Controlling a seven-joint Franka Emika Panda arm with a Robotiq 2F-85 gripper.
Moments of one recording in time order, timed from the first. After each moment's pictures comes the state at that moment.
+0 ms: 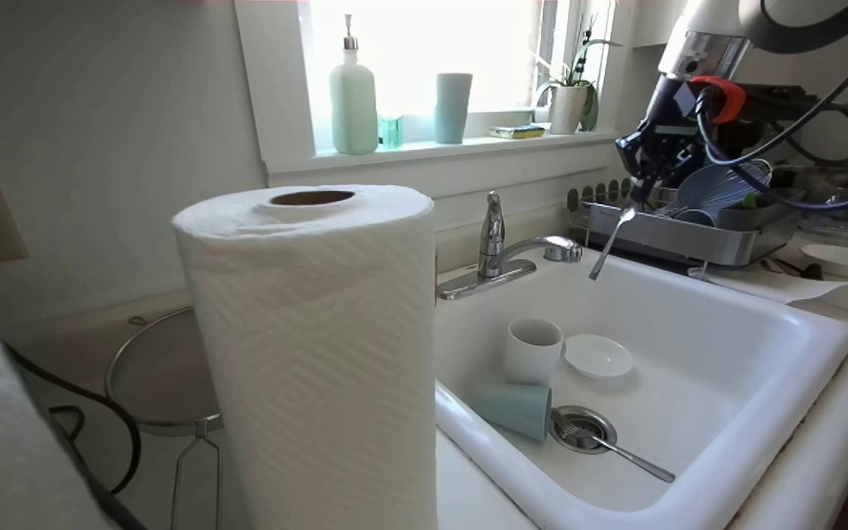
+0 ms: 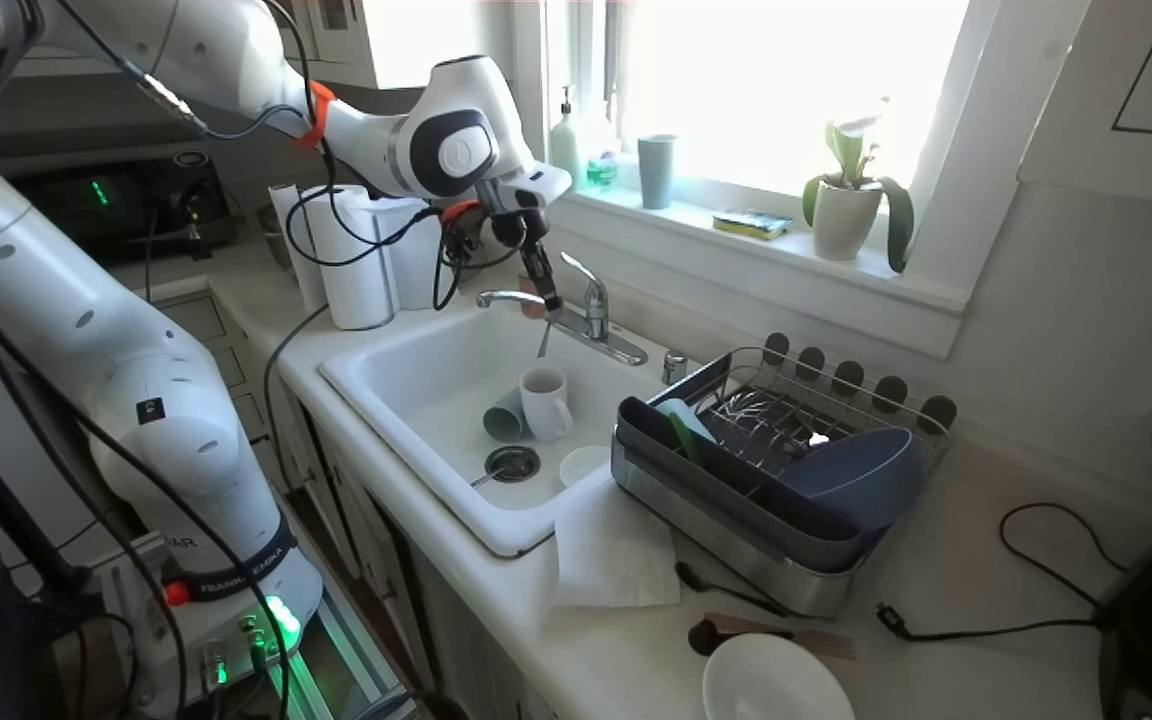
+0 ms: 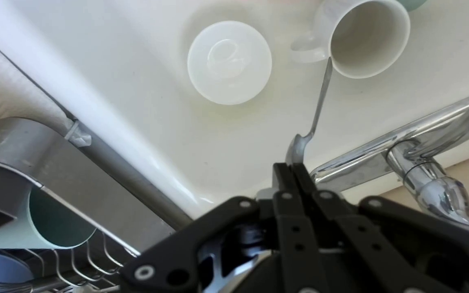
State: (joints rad) arm -0.10 -0.36 0.08 -2.48 -0.16 2.42 0.67
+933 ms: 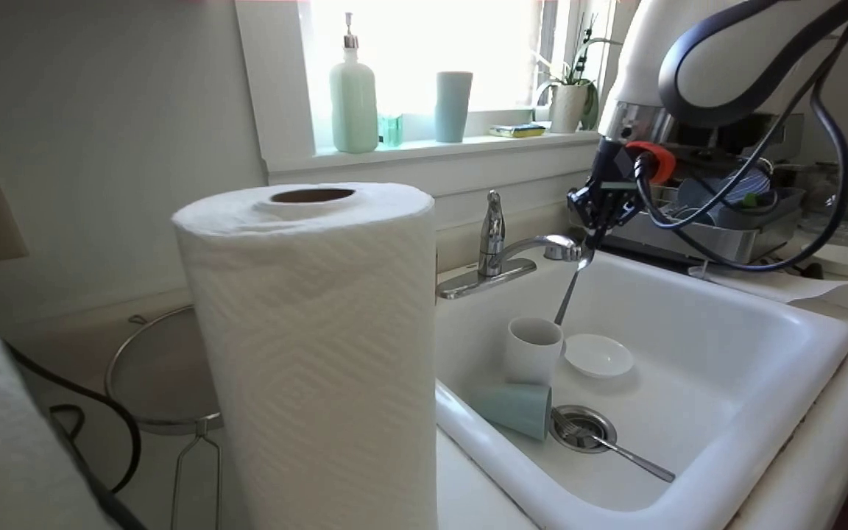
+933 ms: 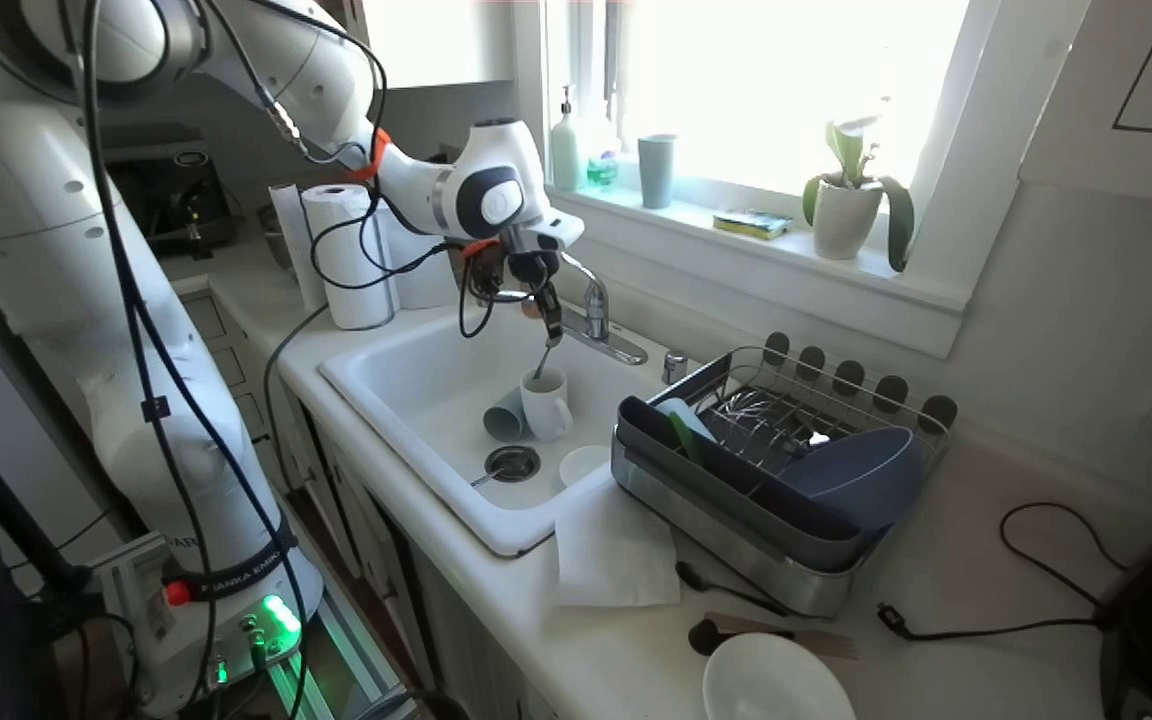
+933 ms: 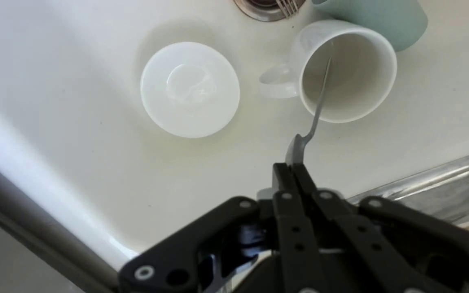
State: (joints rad) arm -0.07 -0.08 0.11 -2.39 -0.16 2.53 0.65
